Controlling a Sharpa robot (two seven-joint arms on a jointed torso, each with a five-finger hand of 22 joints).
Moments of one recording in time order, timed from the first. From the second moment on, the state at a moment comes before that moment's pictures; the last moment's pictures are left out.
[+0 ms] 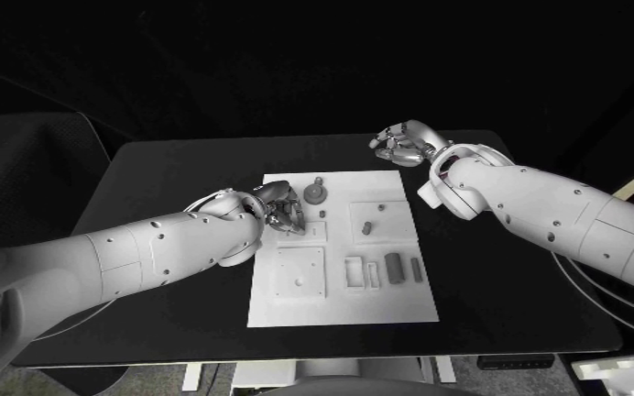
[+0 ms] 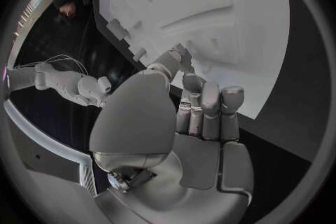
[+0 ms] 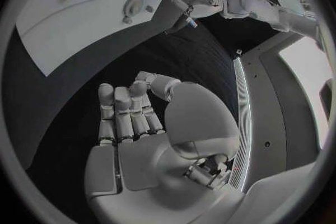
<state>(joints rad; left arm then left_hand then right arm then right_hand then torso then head) 1.18 -0.53 -0.24 1.18 -1.14 -0.33 -0.18 1.40 -0.14 0.28 -0.01 0.18 1.07 0.10 0.36 0.43 1.12 0.03 1.12 0.68 1.17 -0.05 1.29 1.27 0.12 0.95 -0.07 1.66 0.54 1.13 -0.66 0.08 1.16 -0.98 -0.33 0.06 1.23 -0.03 0.69 -0.12 0.19 0.77 0.16 0.32 0.52 0.92 0.08 1.32 0.71 0.91 0.00 1.47 1.10 0.12 0.51 0.02 1.66 0.53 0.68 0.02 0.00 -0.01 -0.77</state>
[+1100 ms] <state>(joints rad) 1.17 -0.52 -0.24 1.18 -1.20 -0.31 -0.19 1.39 -0.14 0.28 -0.01 0.18 1.07 0.10 0.36 0.43 1.12 0.03 1.12 0.68 1.17 -0.05 1.29 1.27 0.12 0.95 -0.07 1.66 0.54 1.13 -0.67 0.08 1.17 -0.97 -0.34 0.06 1.23 -0.03 0.69 -0.13 0.19 0.77 0.15 0.33 0.52 0.92 0.08 1.32 0.71 0.91 0.00 1.47 1.10 0.12 0.51 0.02 1.66 0.53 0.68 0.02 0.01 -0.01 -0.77</state>
